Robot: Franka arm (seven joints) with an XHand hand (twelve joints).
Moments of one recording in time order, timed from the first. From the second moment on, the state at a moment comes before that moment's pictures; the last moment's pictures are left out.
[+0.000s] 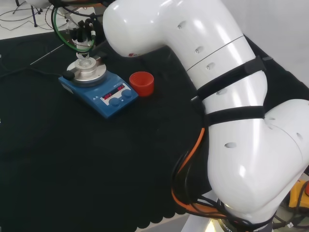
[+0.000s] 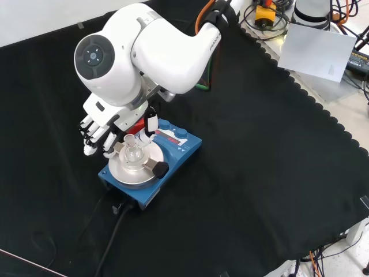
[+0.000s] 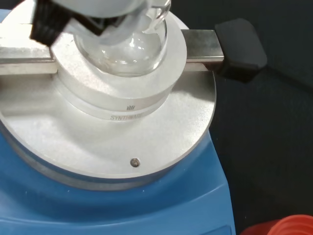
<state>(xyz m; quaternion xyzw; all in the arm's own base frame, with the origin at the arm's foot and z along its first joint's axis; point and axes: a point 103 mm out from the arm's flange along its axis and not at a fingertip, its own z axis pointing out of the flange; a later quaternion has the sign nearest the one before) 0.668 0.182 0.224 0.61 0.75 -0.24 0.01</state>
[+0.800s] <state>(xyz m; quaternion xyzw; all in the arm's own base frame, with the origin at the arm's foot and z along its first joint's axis) 0.650 0.170 0.235 0.61 0.75 -0.25 -0.01</state>
